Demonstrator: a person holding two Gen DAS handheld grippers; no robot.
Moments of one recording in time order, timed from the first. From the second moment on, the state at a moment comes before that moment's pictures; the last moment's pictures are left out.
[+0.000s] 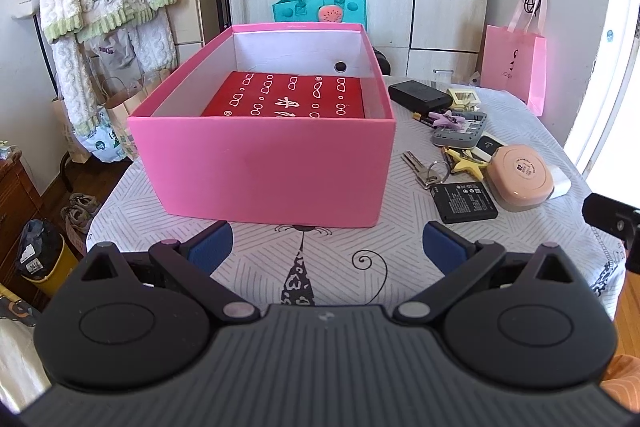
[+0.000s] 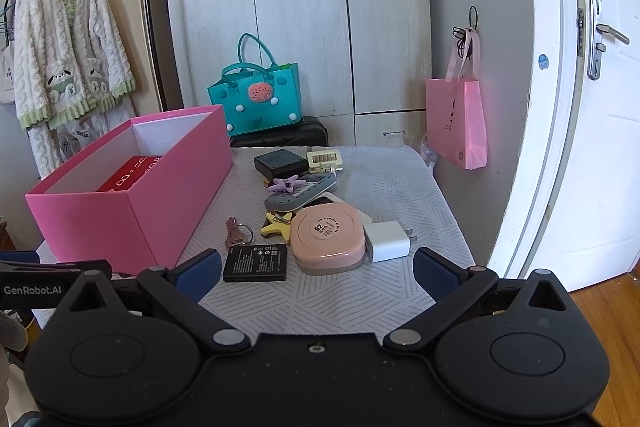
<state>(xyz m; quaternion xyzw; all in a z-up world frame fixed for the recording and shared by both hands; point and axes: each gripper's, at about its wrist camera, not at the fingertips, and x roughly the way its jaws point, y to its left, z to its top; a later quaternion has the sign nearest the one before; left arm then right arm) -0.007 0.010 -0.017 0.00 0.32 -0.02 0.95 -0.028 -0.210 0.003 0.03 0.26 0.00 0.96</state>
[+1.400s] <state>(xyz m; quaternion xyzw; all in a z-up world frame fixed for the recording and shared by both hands) 0.029 0.061 0.040 0.07 0.34 -0.09 0.94 0.028 -0.234 -0.040 -0.04 0.23 0.05 0.97</state>
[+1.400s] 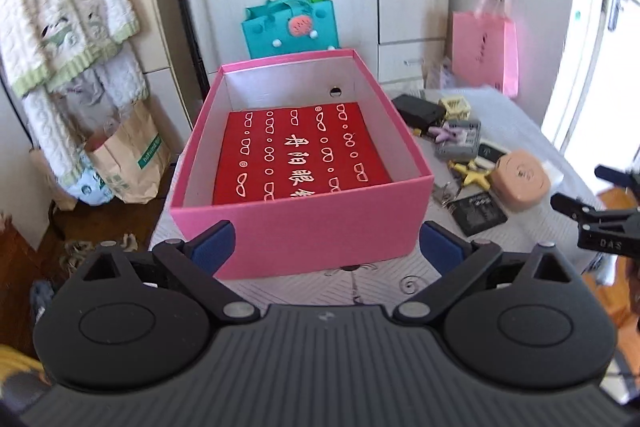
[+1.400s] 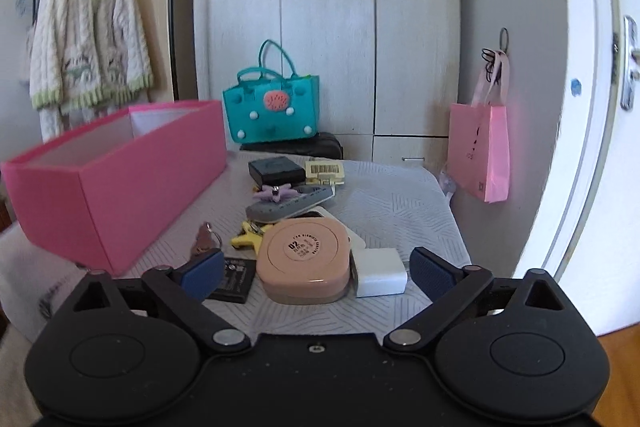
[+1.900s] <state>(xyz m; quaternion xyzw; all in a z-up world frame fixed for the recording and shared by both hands) 0.094 0.096 0.068 0.05 0.36 -0.10 0.93 0.076 -0.229 -0.060 -0.06 0.28 0.08 0.95</state>
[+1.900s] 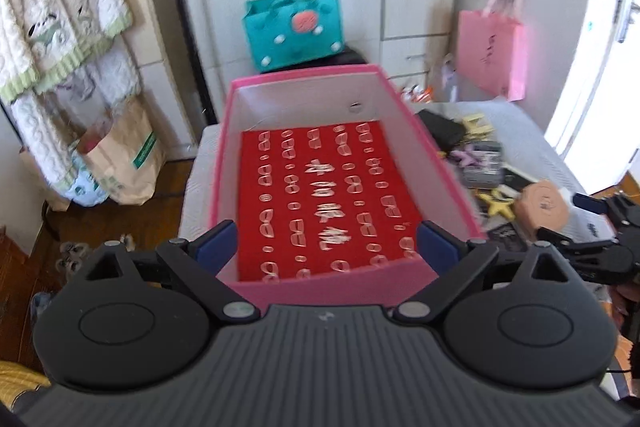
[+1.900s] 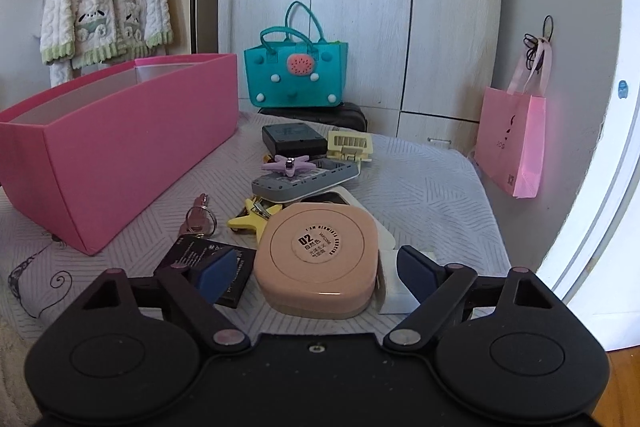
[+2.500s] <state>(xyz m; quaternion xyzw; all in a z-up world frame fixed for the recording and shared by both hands) 0.187 0.143 0.022 0.03 0.41 -0.05 0.91 0.100 -0.208 -0.069 -0.14 0.30 0.07 0.94</state>
